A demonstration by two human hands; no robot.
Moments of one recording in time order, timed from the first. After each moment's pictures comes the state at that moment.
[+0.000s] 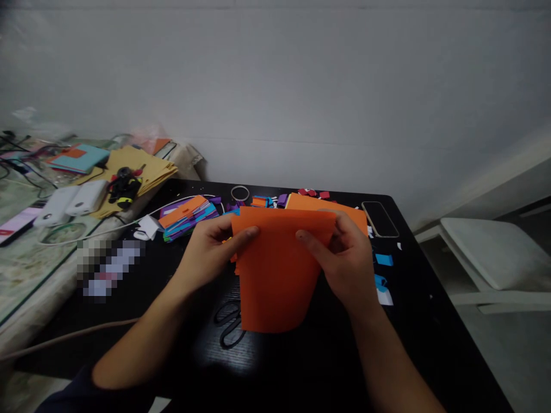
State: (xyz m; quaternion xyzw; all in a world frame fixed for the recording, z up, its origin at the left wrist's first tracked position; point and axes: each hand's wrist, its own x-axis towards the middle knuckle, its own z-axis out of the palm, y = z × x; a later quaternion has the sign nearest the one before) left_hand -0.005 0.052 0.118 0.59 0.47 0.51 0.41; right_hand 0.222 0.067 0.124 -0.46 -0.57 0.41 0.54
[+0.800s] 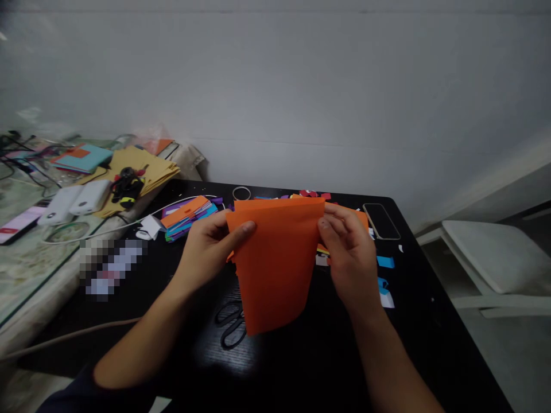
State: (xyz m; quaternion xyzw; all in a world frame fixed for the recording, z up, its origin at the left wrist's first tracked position) left_hand -0.007 0.052 0.119 0.58 0.47 0.53 0.40; right_hand 0.226 0.073 0.113 -0.46 -0.55 0.41 0.56
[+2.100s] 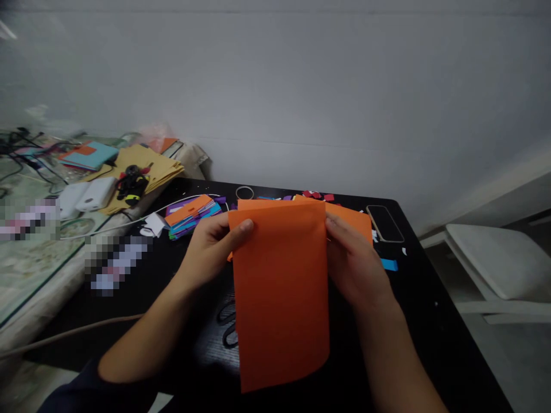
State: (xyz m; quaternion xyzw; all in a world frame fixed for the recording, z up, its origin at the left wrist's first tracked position) left_hand -0.004 0.048 0.132 0.56 0.43 0.53 0.46; right_hand 0.226 0.080 0.128 -0.37 -0.48 0.64 0.47
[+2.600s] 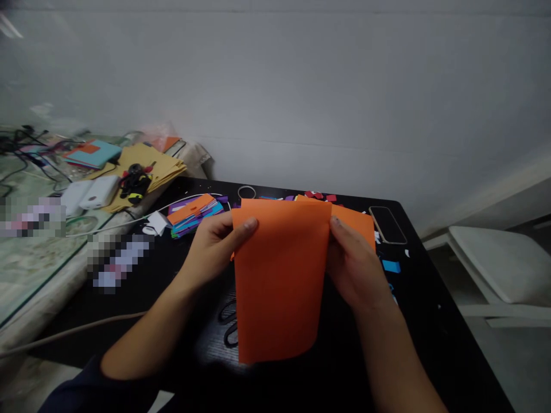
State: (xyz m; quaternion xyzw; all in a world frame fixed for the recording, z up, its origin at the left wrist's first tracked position) left_hand -0.005 0.051 0.129 0.56 0.41 0.55 0.46; right_hand 0.223 0.078 0.121 -0.42 -0.41 0.63 0.50
